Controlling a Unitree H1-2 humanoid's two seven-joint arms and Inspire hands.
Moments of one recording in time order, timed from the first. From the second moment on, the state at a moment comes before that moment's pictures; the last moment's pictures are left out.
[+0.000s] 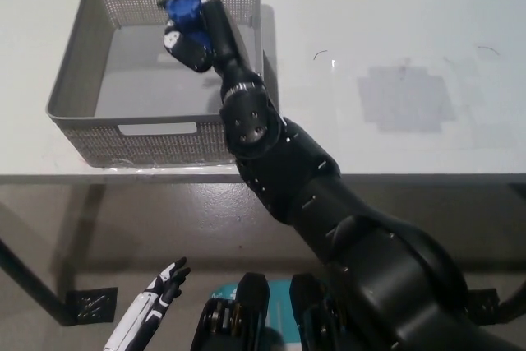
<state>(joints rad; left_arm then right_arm) 0.06 0.22 -0.11 0.13 0.09 -0.17 -0.15 -1.25 0.26 0.18 1.34 -0.17 -0.32 -0.42</state>
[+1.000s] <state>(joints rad) 0.06 0.21 -0.11 0.14 0.09 -0.17 -0.16 -1.21 0.17 0.19 1.33 -0.17 -0.34 -0.18</state>
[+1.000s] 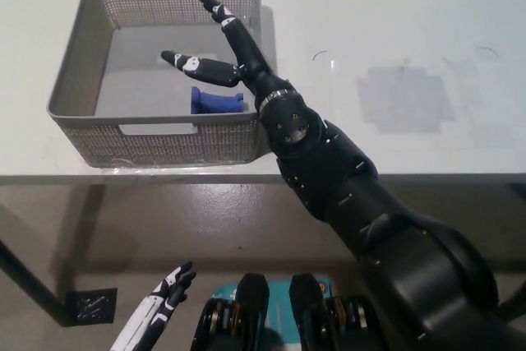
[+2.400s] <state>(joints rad) 0.04 0.21 -0.10 0.15 0.09 -0.17 -0.16 -0.61 -0.16 0.05 0.02 -0.12 -0.14 -0.03</state>
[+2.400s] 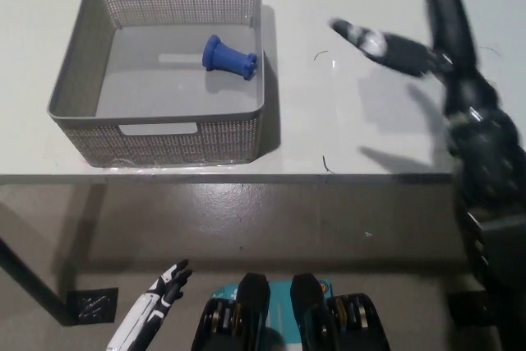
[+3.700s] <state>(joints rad) -0.01 0.21 -0.05 0.16 0.09 -0.18 -0.15 0.06 -0.08 0.07 0.09 0.08 -0.17 0.11</state>
